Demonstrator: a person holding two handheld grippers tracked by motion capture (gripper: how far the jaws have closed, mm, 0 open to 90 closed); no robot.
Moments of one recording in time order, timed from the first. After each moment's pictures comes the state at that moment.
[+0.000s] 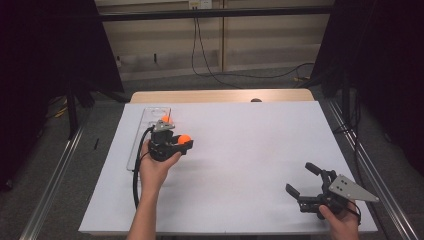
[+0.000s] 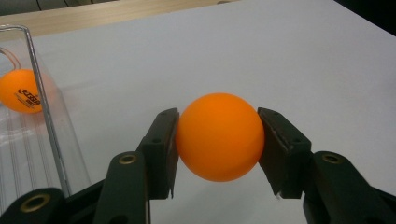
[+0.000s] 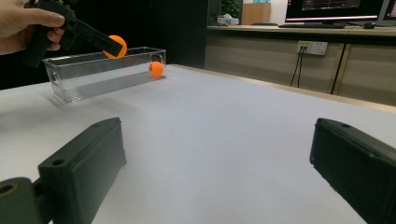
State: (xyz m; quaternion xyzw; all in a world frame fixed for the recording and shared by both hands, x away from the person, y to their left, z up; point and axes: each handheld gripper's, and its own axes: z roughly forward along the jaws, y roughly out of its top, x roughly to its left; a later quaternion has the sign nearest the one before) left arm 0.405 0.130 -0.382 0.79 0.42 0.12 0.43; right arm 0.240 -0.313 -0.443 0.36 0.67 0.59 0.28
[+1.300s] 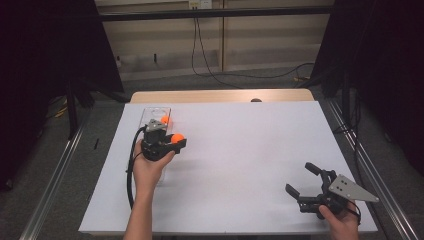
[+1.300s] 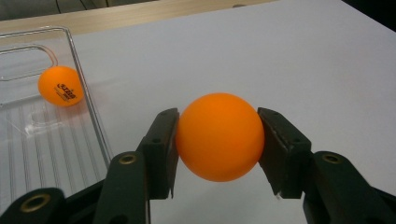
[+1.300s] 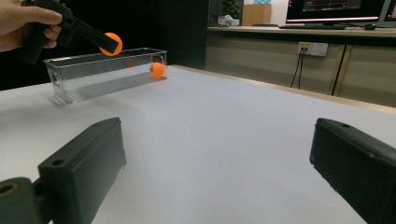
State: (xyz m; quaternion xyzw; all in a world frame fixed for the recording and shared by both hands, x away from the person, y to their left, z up) left arm 0.404 0.146 -0.377 0.78 0.44 0.14 0.42; right arm 0.240 -0.313 -0.442 0.35 0.67 0.59 0.28
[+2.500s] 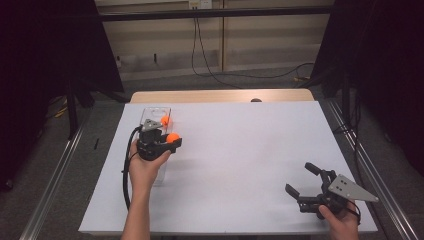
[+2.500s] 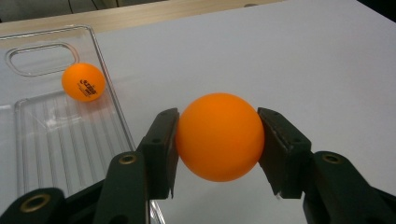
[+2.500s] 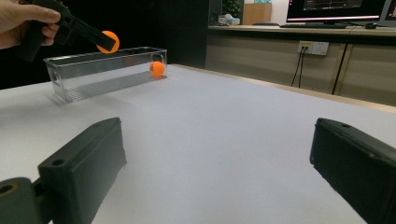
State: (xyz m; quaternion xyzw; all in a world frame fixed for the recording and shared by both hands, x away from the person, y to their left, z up) left arm 0.404 0.156 -0.376 0.77 0.45 0.15 0.42; right arm 0.240 -0.312 -0.443 0.35 0.67 0.59 0.28
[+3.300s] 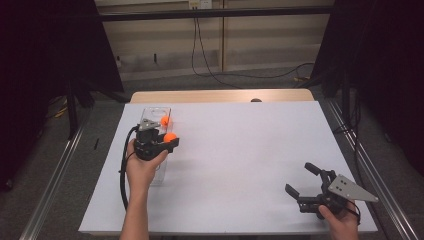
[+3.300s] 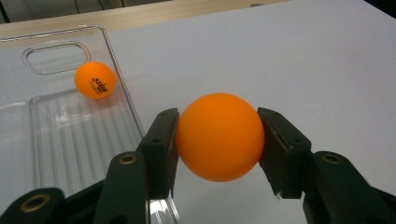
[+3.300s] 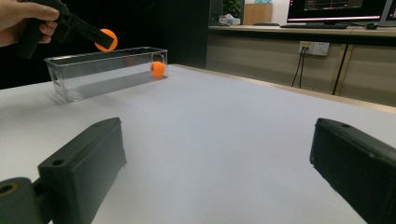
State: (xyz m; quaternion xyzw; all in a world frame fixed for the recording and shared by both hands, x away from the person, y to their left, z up) left arm 0.403 0.162 -0.372 0.78 0.45 0.16 0.41; right arm 0.240 -0.312 -0.443 0.35 0.67 0.59 0.28
